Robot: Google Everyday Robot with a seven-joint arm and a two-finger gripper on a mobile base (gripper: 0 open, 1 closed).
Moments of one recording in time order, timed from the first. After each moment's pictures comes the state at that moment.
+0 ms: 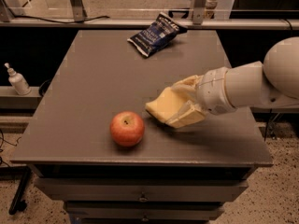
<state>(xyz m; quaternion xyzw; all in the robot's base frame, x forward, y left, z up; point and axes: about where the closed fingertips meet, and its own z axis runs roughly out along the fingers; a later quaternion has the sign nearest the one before) 0.501 -0.073 0.863 -0.61 0.66 0.12 0.42</state>
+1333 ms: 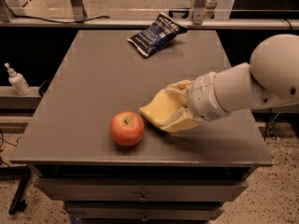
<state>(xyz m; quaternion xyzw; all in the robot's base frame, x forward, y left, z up) 0.474 -0.052 0.853 -0.64 0.66 0.13 0.37</state>
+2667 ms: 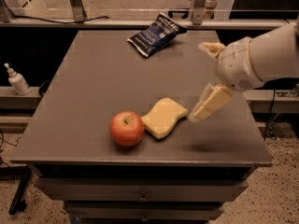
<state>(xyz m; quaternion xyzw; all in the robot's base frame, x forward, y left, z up) 0.504 -0.103 0.916 -0.63 0.67 0.08 0.40</state>
